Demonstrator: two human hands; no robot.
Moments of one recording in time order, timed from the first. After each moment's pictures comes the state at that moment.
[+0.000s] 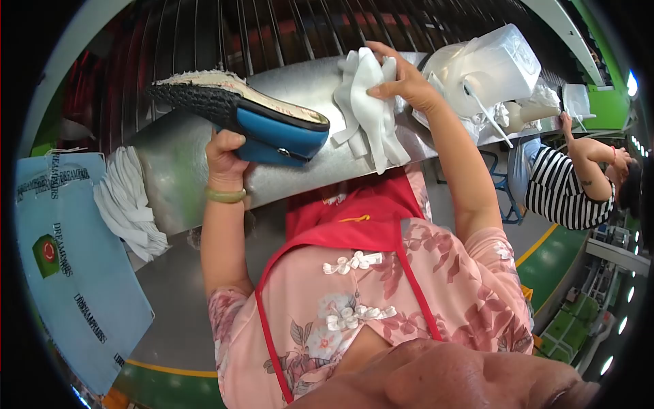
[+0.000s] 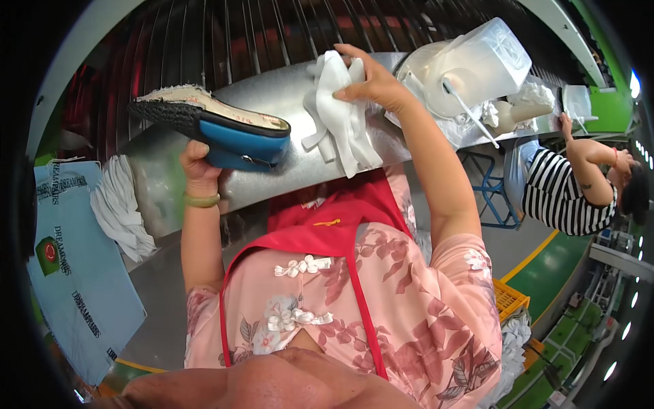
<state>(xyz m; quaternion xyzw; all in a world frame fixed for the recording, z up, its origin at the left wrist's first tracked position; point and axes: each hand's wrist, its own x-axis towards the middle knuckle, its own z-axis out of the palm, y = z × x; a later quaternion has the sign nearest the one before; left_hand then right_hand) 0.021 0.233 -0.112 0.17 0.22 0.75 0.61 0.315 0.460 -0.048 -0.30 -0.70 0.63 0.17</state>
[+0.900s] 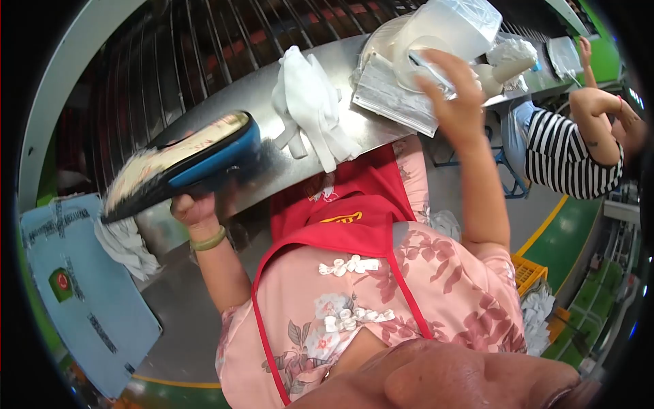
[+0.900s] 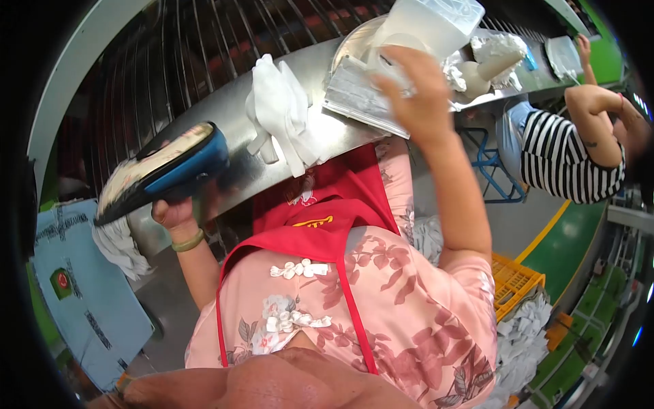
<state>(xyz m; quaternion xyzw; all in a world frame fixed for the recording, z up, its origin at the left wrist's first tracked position) 0.076 0.211 -0.075 0.32 0.21 0.80 0.46 0.462 0.408 0.020 -0.36 -0.83 0.05 0.42</state>
